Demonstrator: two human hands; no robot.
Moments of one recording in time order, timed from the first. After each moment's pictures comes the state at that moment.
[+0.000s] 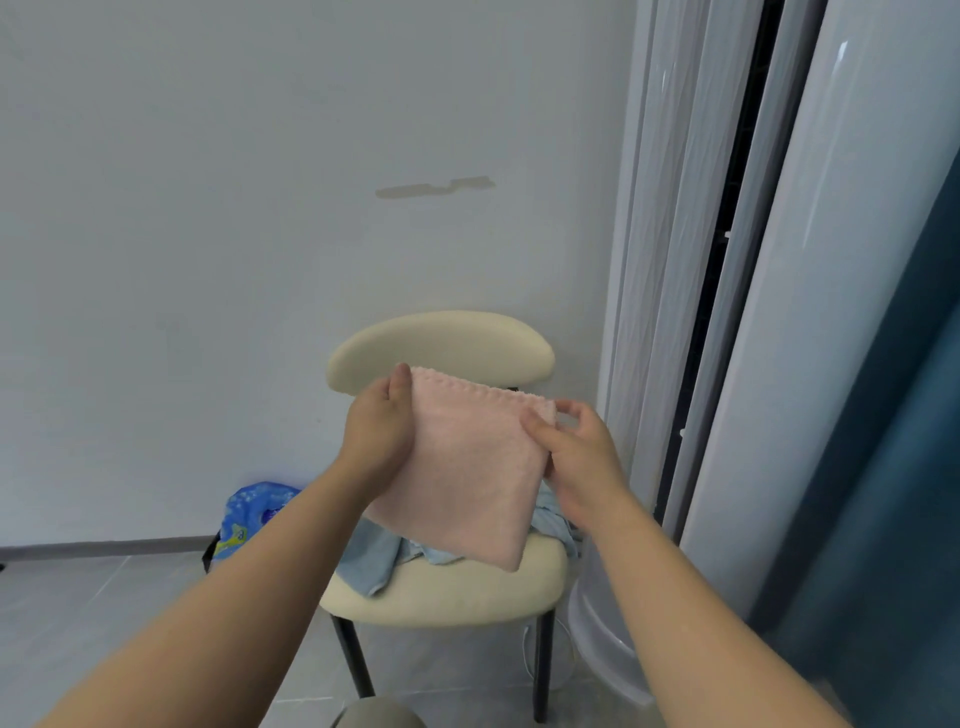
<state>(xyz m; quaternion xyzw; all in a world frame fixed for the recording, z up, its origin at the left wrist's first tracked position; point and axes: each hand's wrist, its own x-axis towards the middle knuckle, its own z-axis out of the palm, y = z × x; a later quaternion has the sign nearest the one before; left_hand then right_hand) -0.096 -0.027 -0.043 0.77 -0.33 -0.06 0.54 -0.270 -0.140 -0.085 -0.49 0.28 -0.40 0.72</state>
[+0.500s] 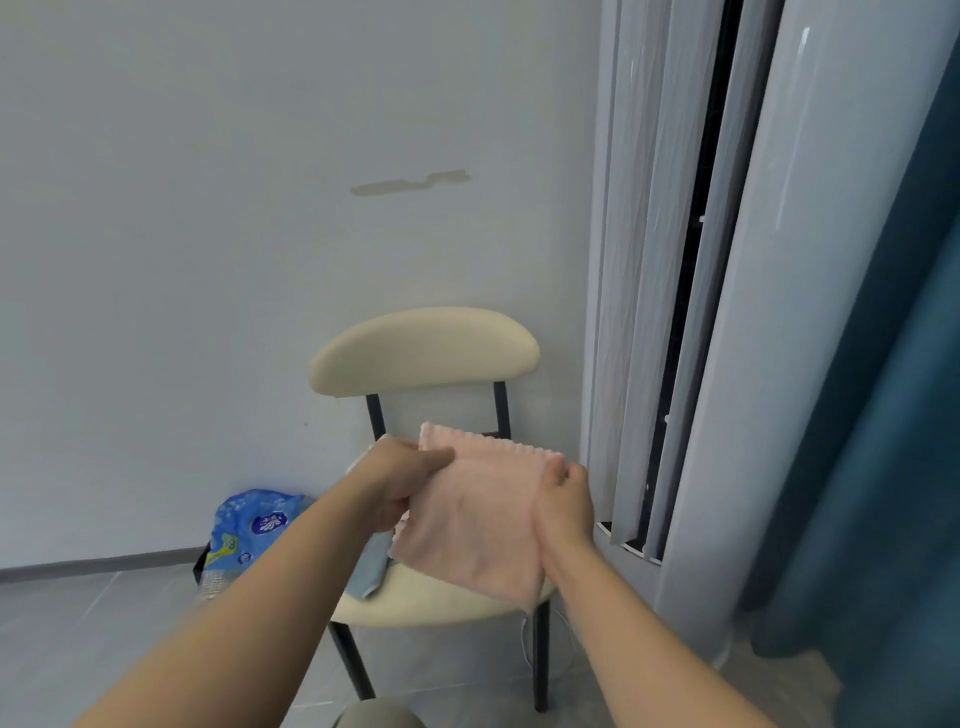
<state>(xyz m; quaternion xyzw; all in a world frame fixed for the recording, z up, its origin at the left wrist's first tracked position) -0.099 -0.036 -0.084 0.77 -0.26 -0.35 0.46 -0.261 -0.126 -0.155 -0.51 0.51 -0.42 0.55</state>
